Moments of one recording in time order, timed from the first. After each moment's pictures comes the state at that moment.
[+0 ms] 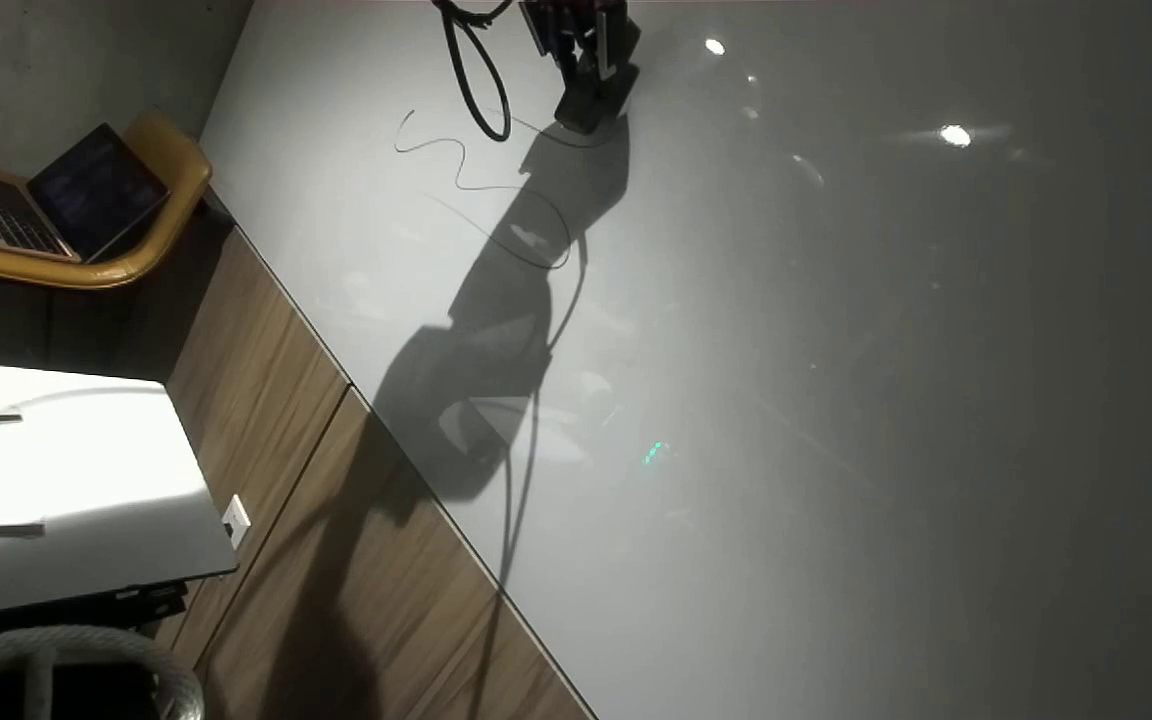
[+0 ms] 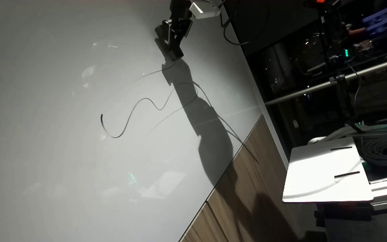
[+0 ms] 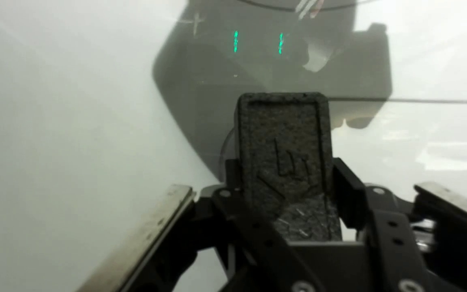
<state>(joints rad) 0.09 -0.34 -0.04 -2.13 -0.51 2.77 0.43</state>
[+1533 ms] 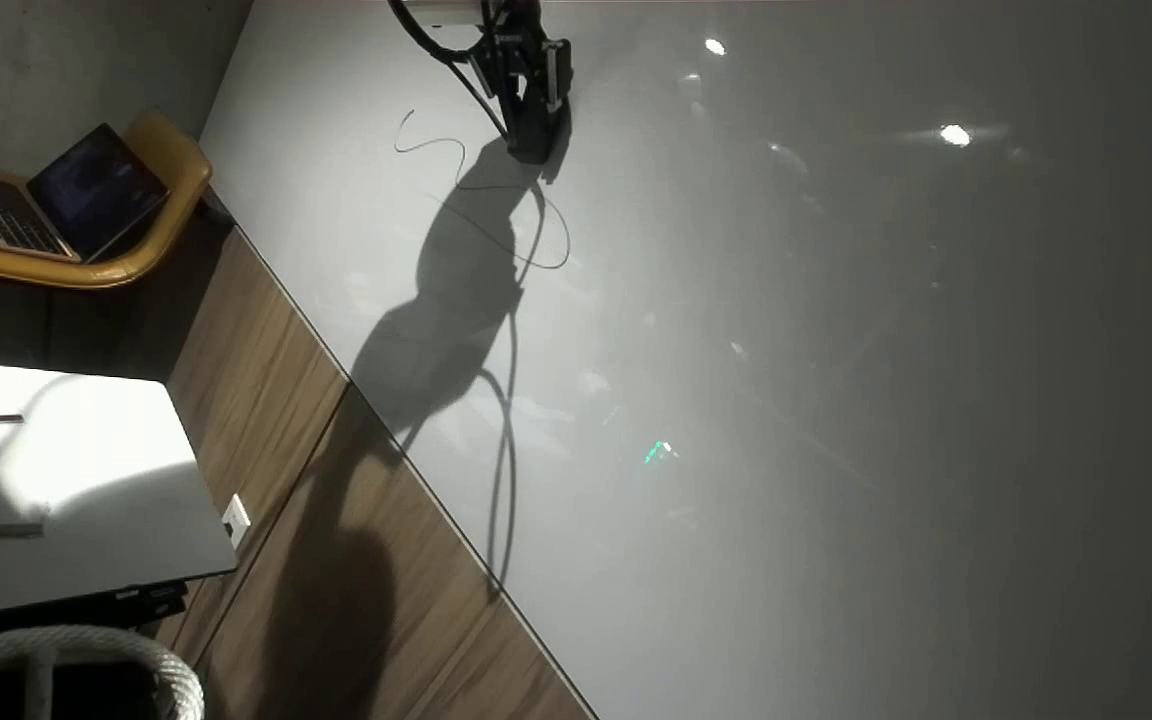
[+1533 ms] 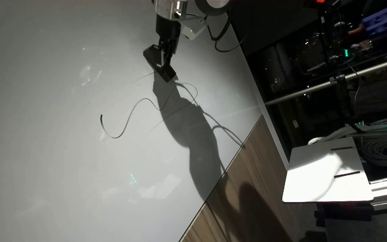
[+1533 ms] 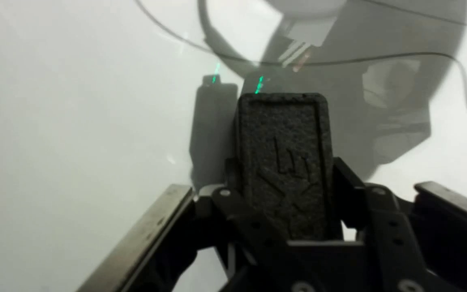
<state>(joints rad) 0.08 -0.19 0.11 -2.05 -0.69 2.66 0.46</state>
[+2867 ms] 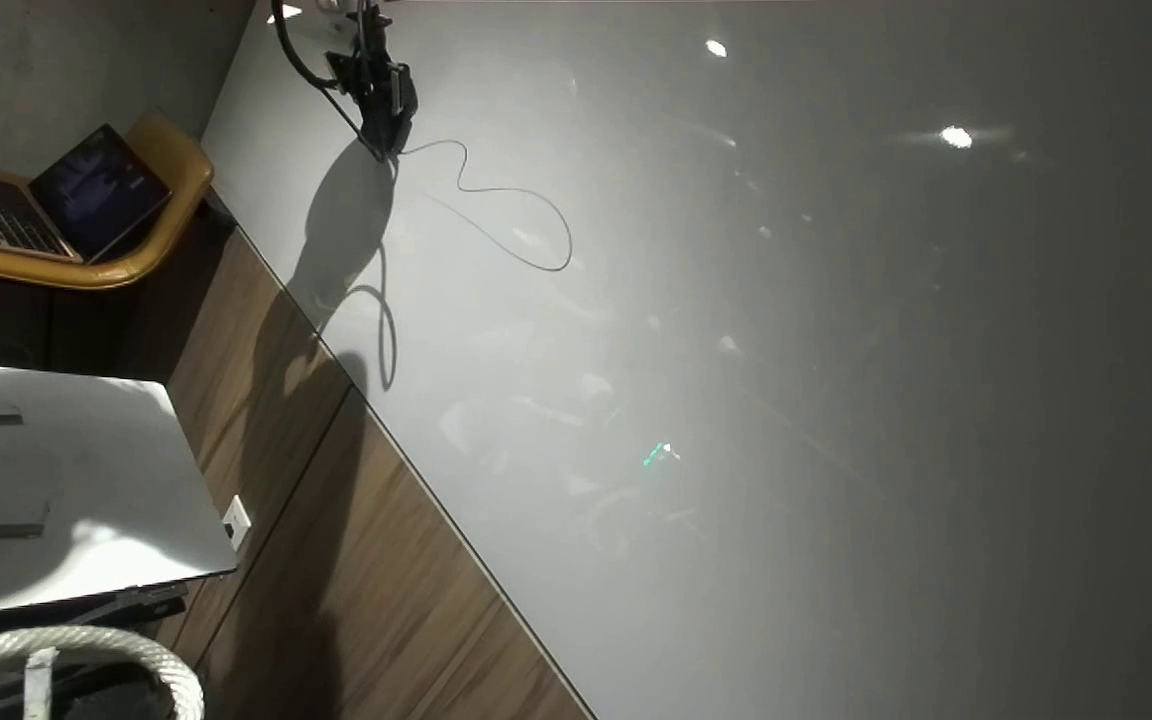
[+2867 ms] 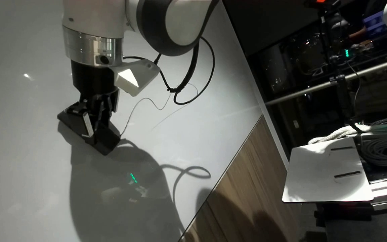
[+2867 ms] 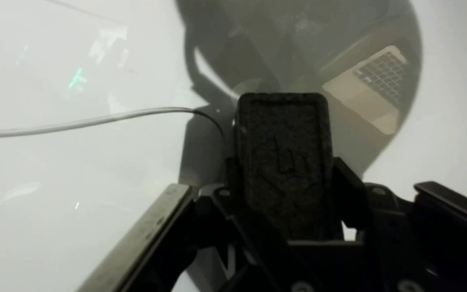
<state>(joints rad) 0.37 0.25 0.26 -1.70 -0.86 2.53 0.70</state>
